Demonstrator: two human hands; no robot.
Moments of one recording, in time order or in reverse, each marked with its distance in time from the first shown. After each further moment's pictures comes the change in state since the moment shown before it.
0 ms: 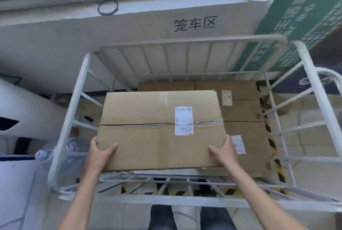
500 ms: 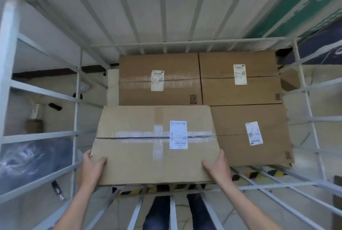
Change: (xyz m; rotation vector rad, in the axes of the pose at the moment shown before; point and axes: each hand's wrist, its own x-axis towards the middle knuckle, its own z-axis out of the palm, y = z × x) left_hand 0.194 -0.128 0.118 0.100 -0.118 -0.222; right_hand 0.128 0.099 0.192 -0.125 0.023 0.246
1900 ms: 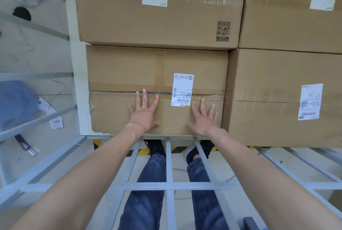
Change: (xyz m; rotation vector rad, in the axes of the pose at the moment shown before) left_hand 0.132 -0.057 0.320 1.149 -0.569 0.473; right_hand 0.221 0.078 0.193 -0.878 -0.539 -0.143
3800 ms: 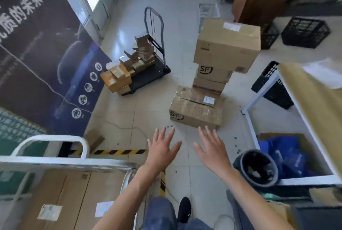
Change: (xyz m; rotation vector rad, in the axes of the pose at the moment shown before) left_hand -0.657 0.847 0.017 0.658 0.162 1.245; right_hand -0.771 0.595 0.151 1.242 1.170 0.721
